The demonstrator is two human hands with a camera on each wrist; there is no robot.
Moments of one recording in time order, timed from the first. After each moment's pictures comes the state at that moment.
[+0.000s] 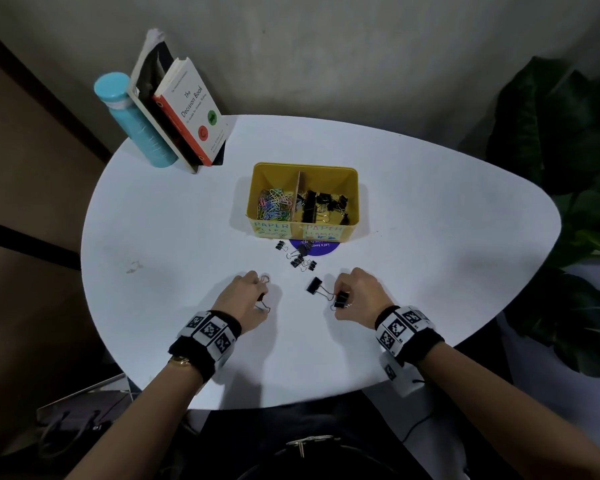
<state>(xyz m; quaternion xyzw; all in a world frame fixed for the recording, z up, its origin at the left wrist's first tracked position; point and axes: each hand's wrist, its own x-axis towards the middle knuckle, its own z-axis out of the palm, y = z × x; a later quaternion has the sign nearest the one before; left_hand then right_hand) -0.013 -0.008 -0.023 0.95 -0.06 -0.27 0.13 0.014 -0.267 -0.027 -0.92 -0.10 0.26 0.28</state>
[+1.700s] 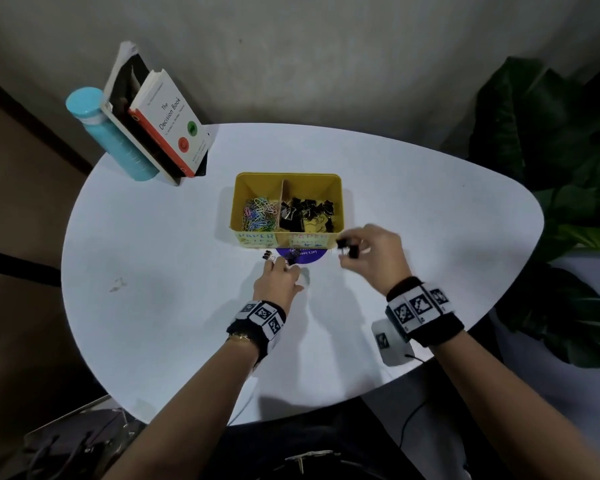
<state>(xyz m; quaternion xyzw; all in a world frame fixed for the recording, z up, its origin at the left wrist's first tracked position) 0.033 -0.092 -0.034 0.98 -0.04 -0.19 0.10 0.063 -0.283 0.043 -0.92 -0.08 0.05 0.37</state>
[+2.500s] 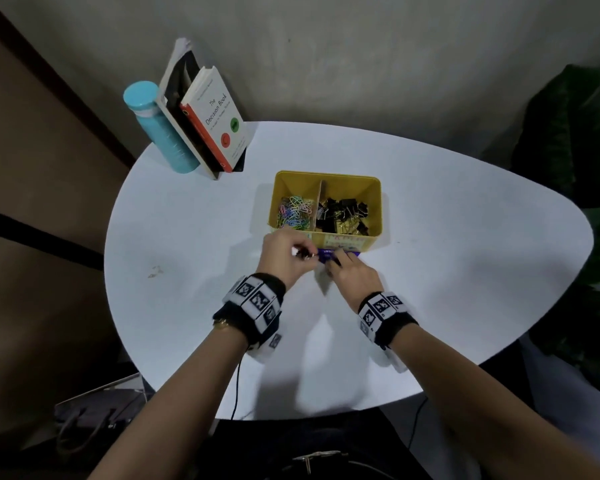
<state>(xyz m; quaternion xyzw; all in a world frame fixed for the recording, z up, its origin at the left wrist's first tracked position) 0.050 -0.044 0.041 0.89 0.02 -0.03 0.45 0.056 -0.210 -0.044 -0.96 -0.25 0.10 0.02</state>
